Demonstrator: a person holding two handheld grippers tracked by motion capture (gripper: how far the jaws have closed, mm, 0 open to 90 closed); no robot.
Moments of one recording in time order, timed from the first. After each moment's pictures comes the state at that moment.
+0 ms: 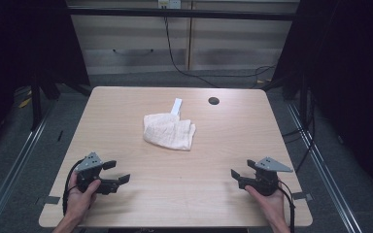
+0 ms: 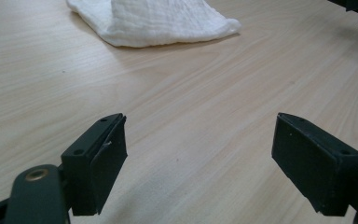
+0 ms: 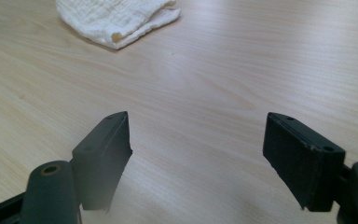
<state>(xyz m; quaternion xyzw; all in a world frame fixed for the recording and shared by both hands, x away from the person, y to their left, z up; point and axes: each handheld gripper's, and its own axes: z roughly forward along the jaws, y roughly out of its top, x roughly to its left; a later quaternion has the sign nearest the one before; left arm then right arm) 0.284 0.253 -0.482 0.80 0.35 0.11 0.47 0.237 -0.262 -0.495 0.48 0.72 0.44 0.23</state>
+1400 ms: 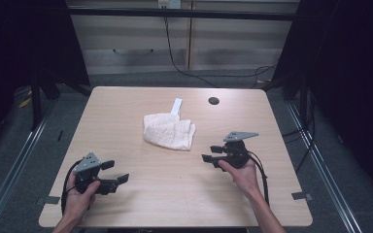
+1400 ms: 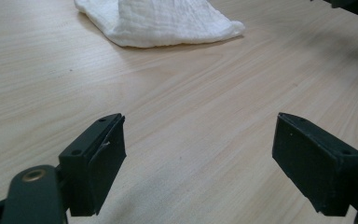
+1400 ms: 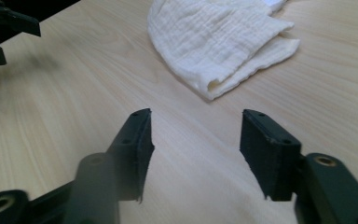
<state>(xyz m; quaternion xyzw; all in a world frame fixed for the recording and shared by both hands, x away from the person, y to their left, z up) 0.281 0.256 -0.481 0.79 0.36 0.11 0.48 0.317 -0.192 -0.461 0.39 0.79 0.46 0.09</state>
